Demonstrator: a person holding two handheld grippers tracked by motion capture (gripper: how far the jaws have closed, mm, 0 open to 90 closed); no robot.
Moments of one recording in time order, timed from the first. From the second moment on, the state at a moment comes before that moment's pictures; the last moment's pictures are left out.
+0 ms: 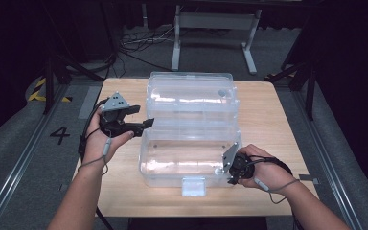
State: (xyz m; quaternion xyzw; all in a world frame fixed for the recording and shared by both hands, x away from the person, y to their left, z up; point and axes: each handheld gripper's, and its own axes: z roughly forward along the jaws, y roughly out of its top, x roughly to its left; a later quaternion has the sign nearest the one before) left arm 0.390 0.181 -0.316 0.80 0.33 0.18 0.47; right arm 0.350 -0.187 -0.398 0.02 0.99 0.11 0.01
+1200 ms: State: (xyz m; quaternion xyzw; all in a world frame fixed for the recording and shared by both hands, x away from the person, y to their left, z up) left arm 0.464 0.085 -0.311 0.88 0.18 0.10 0.43; right arm 0.350 -0.190 -0.399 0.04 0.99 0.12 0.00
